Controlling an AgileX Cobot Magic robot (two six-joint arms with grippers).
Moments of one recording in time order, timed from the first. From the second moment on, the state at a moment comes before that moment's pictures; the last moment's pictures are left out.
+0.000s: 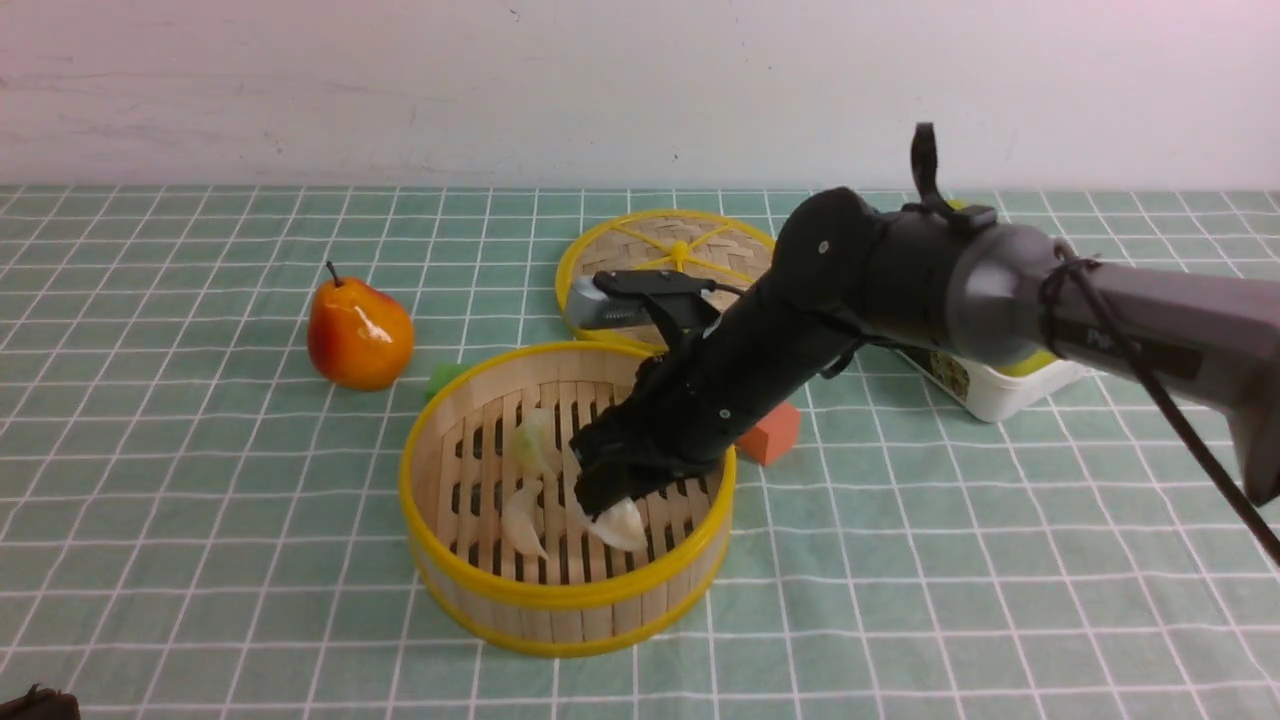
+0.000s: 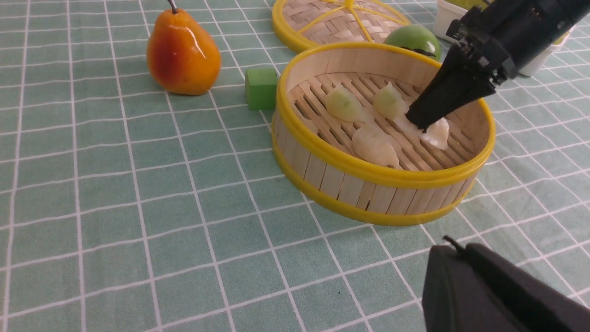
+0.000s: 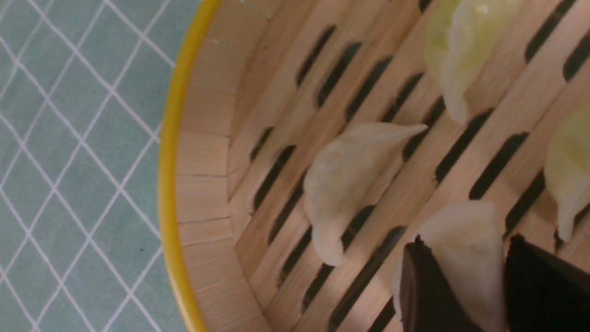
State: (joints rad) right arm 0.51 2.15 -1.68 0.70 0.81 -0.40; left arm -0.53 0.16 -0.32 0.21 0.56 -0.36
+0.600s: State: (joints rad) right arm 0.40 1.64 -1.75 0.38 1.10 -0.35; left arm -0.53 0.16 -0.32 0.21 0.56 -0.36
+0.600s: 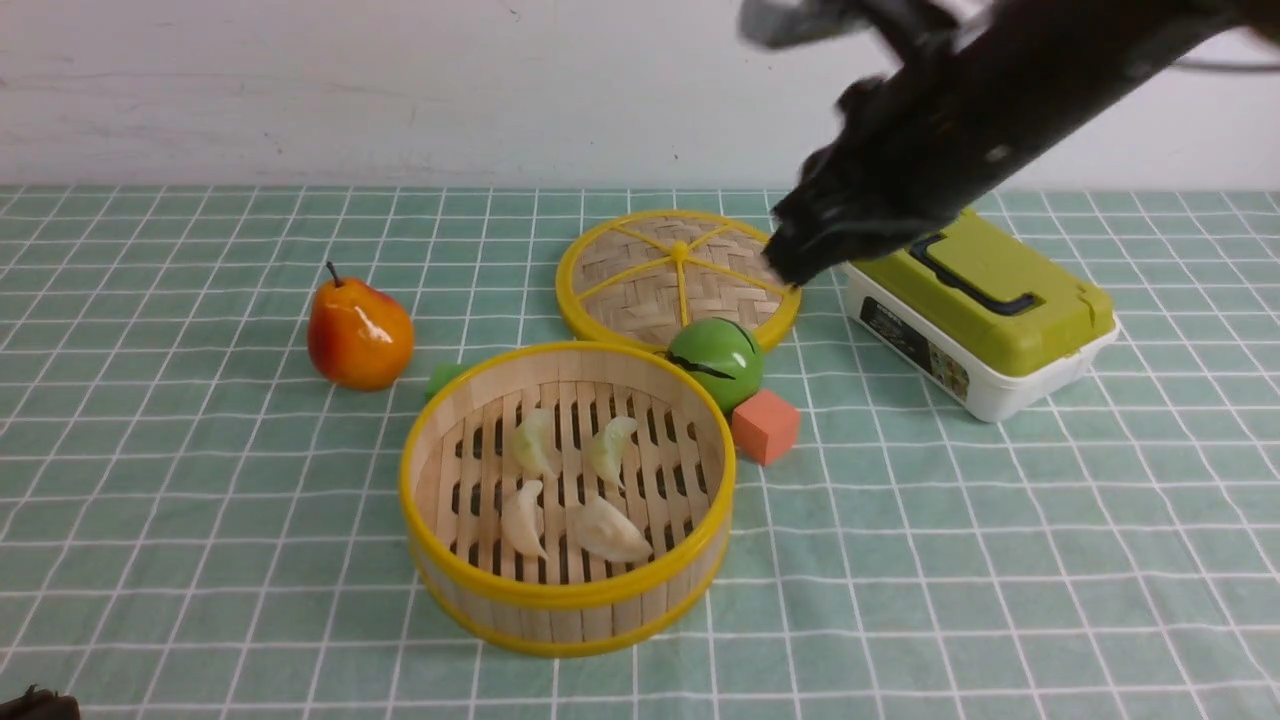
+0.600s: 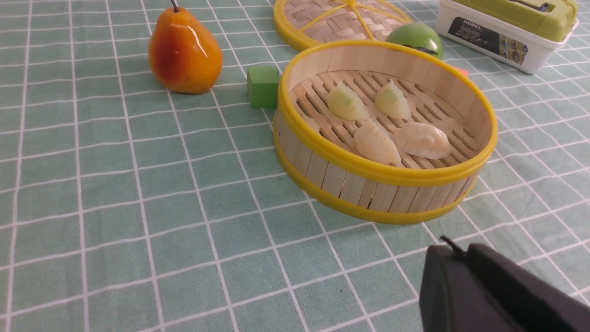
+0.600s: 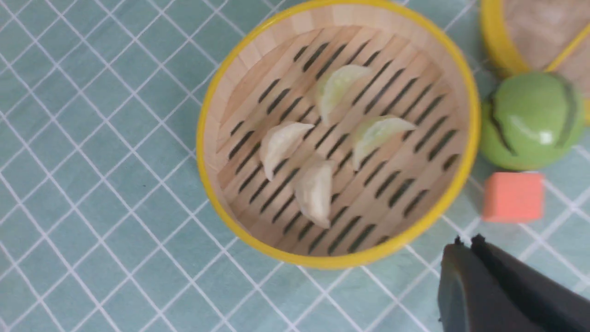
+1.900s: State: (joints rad) right arm 0.25 0.23 0.03 0.11 0.17 -0.20; left arm -0.53 0.16 -0.32 0.21 0.57 -0.36
